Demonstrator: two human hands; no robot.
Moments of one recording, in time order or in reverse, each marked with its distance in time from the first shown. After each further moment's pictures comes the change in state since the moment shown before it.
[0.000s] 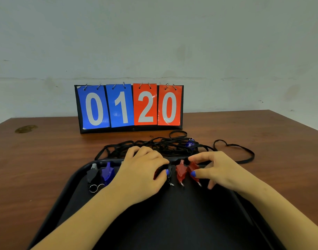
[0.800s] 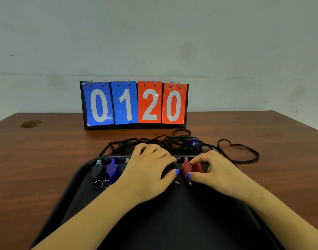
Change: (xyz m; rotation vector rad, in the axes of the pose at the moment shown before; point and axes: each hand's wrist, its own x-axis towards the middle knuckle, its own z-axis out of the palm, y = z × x) left_hand -0.002 0.004 0.003 0.020 0.052 0.037; right_hand -0.005 -0.003 0.013 -0.260 0.052 -0.123
